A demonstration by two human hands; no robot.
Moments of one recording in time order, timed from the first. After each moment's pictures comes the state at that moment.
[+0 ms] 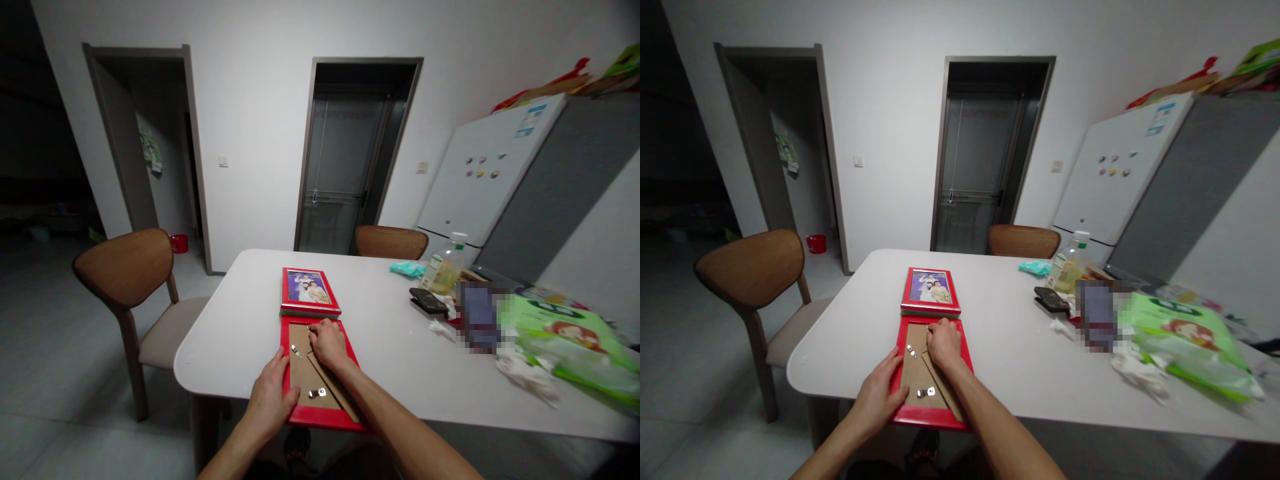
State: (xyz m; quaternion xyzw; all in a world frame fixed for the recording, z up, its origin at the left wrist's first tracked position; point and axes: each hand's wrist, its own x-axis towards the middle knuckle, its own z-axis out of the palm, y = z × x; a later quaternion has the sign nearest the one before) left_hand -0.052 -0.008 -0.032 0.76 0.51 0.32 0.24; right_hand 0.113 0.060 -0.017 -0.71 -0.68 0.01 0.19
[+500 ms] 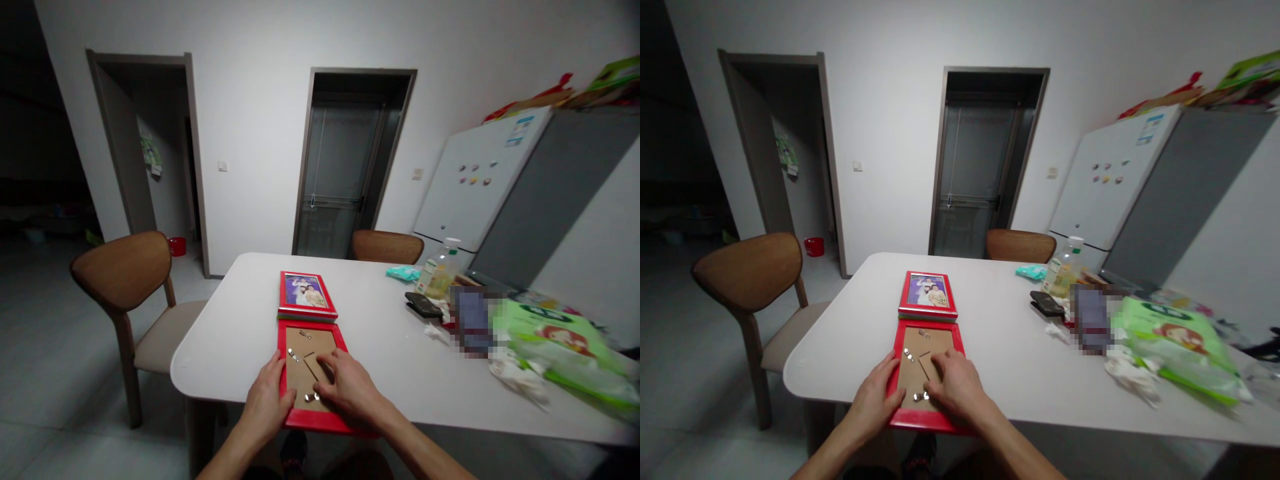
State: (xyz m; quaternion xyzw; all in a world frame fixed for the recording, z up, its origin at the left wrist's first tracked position) left_hand -0.052 -0.008 -0.035 0.75 0.52 0.33 0.24; right_hand 0.133 -0.010 -0.001 -0.64 -0.74 0.09 0.18
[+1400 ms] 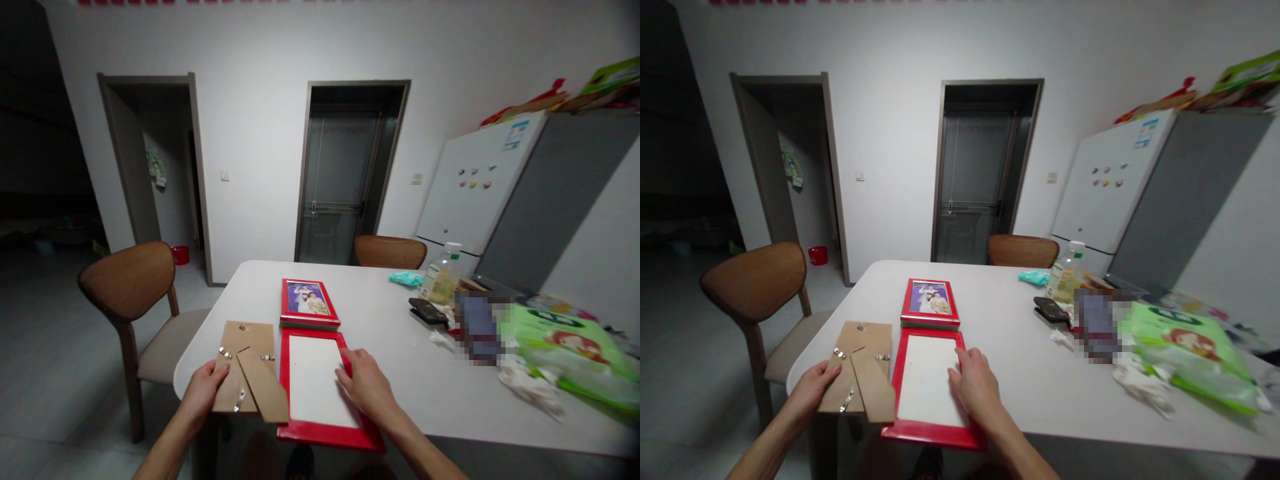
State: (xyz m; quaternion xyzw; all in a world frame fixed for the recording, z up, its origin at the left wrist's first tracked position) left_hand -0.150 0.024 -0.022 0.55 0.55 0.44 0.45; right_hand 0.152 -0.007 0.000 -0.71 -0.66 0.04 0.22
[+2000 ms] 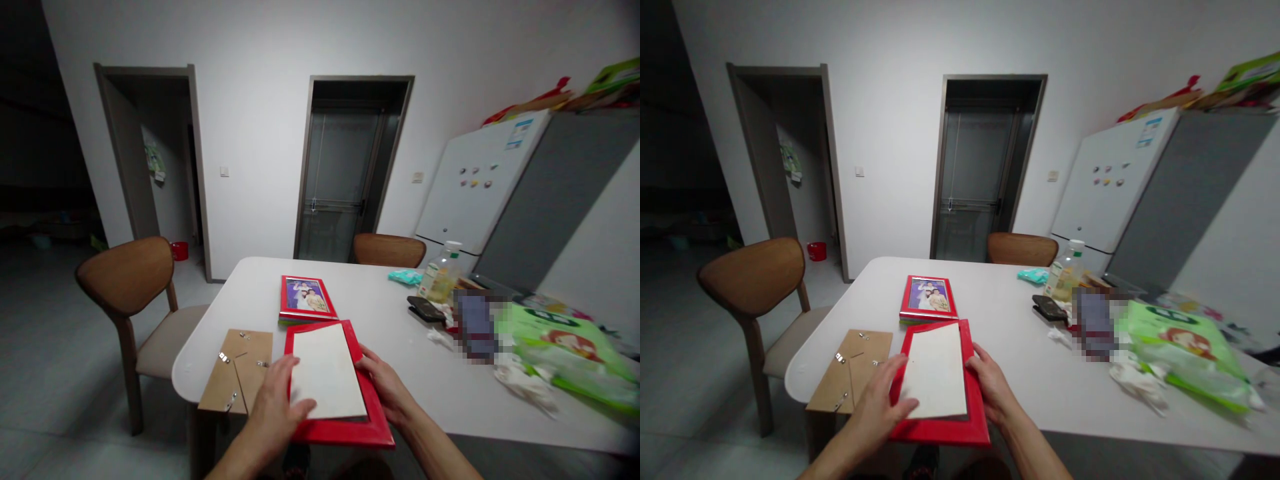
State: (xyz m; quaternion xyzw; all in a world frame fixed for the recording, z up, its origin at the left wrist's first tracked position) left_hand -0.047 -0.025 0.000 0.76 0.47 0.37 0.25; right_hand 0.159 -0.019 0.015 -0.54 -0.39 0.53 0.52
